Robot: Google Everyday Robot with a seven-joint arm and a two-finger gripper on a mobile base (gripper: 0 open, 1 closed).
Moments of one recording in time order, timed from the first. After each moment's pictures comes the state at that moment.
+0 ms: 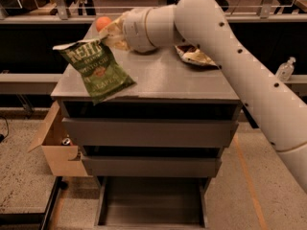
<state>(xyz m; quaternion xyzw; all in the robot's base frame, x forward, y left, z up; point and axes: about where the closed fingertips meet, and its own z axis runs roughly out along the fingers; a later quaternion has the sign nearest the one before) 0.656 0.112 0.983 -0.79 0.18 -0.15 0.57</state>
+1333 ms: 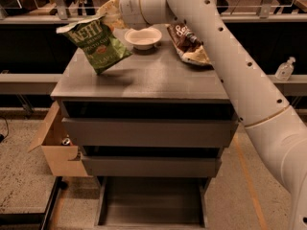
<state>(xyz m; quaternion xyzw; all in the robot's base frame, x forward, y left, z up) 0.722 0.121 1.015 -0.78 0.17 -0.18 0.58</state>
